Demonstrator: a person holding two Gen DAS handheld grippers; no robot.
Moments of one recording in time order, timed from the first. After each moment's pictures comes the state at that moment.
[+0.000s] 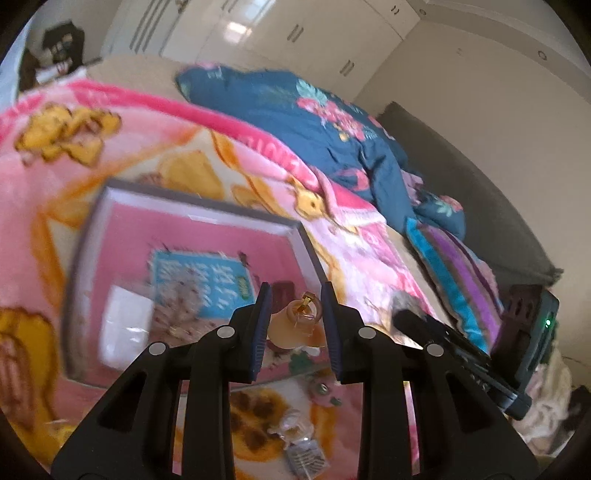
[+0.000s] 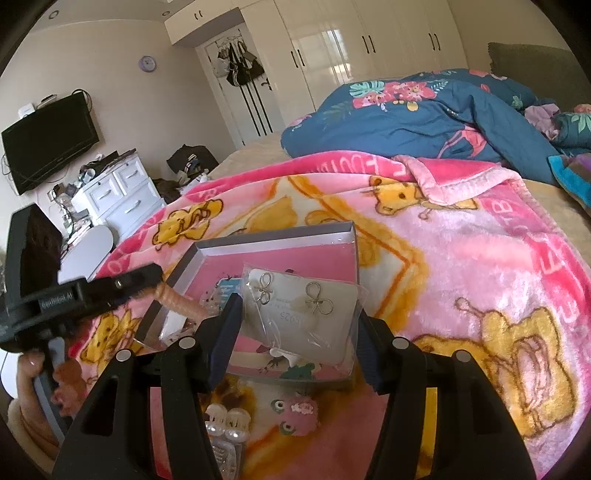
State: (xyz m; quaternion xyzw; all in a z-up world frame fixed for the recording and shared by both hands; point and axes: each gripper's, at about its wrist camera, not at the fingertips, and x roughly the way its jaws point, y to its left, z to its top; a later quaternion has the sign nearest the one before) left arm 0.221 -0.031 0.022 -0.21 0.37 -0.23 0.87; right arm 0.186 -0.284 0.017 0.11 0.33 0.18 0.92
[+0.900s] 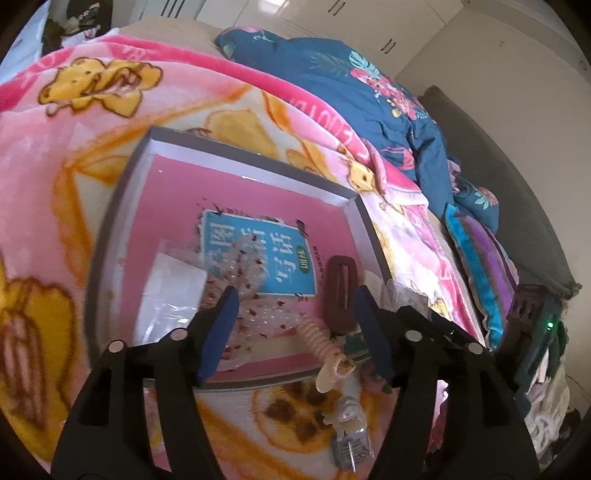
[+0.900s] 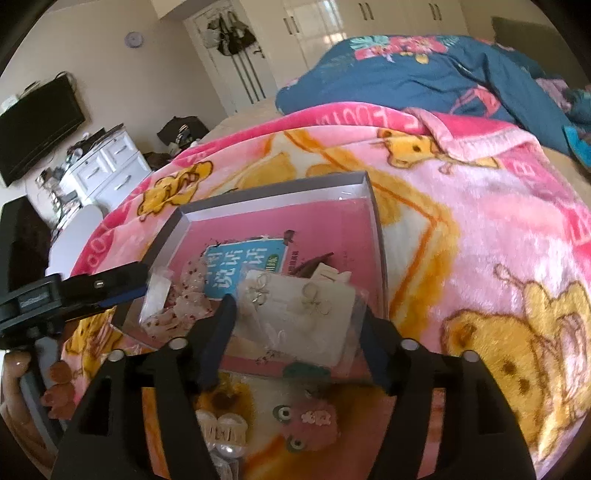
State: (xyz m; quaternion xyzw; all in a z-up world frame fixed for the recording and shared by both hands) left arm 0.238 -0.002 -0.010 -0.21 0.44 -0.17 0.86; right arm 0.218 -0.253 -0.030 0.11 0.39 0.17 0.90
